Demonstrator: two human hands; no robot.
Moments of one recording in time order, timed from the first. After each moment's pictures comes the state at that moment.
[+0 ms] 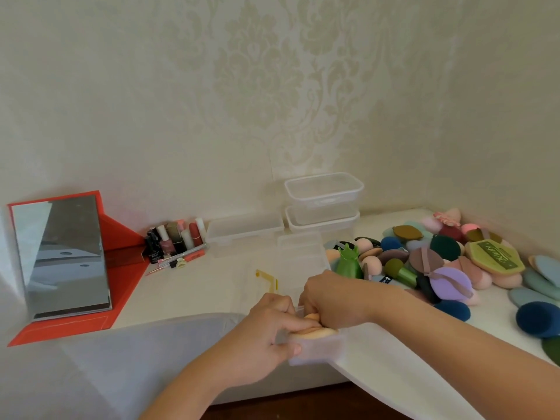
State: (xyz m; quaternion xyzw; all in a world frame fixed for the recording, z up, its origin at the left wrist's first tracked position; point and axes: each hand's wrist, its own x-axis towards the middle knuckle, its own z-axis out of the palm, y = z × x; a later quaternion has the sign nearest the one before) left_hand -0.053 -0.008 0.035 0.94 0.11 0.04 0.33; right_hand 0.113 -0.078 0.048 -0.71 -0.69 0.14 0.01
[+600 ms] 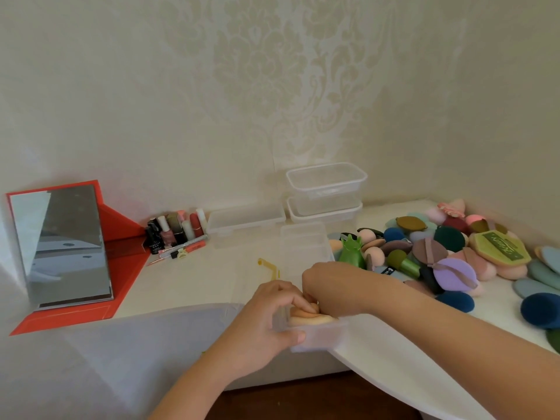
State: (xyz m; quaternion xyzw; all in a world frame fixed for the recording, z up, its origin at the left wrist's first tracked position) left_hand -0.056 -0.007 0.024 0.90 0.14 0.15 0.39; right_hand 0.099 -0.079 0.060 -0.72 -0.68 0.06 -0.06
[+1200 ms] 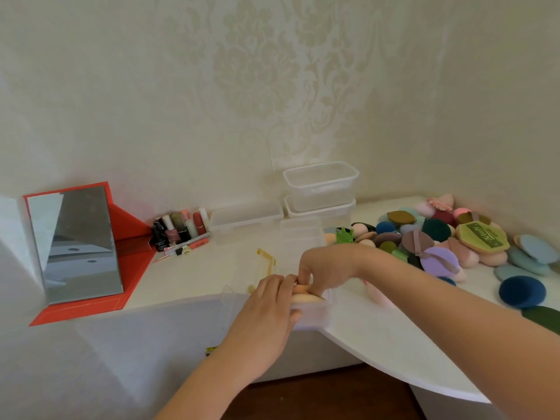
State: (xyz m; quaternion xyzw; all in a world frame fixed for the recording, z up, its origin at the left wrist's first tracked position) left_hand -0.058 -0.033 0.015 0.97 0.16 0.15 0.01; right_hand 0.107 -0.077 0.076 -0.72 -0.66 0.21 -0.04
